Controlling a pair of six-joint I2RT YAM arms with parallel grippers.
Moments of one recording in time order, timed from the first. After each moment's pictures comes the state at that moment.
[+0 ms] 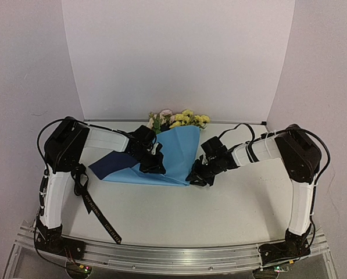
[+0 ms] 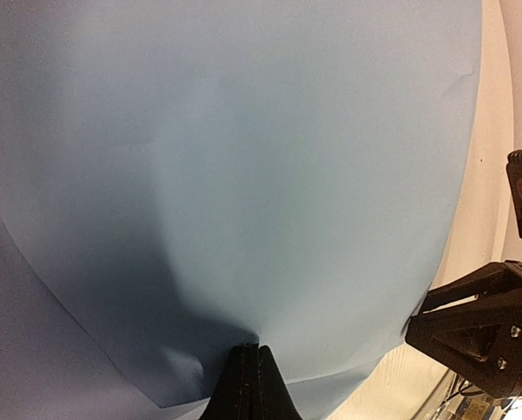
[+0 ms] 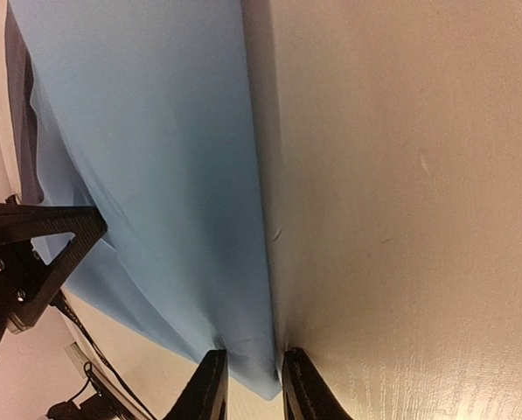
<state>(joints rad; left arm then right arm) -0.66 2.21 1.52 -0.34 0.43 -0.60 0.67 2.03 1.19 -0.15 -0.36 1.04</state>
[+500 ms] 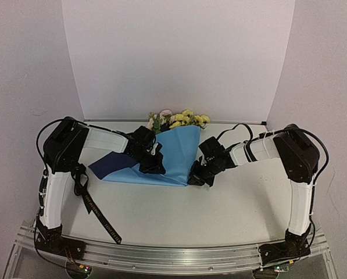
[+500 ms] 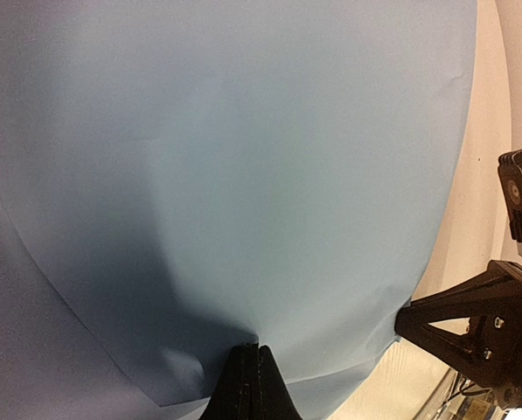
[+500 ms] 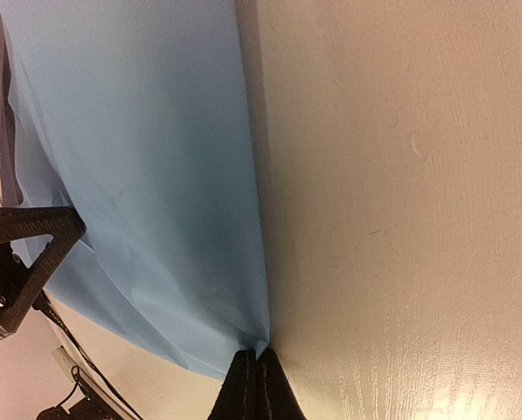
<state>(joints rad) -0.66 2.20 1.49 -0.32 0.43 -0.60 0.68 2.04 1.23 -0.22 -0.33 1.03</state>
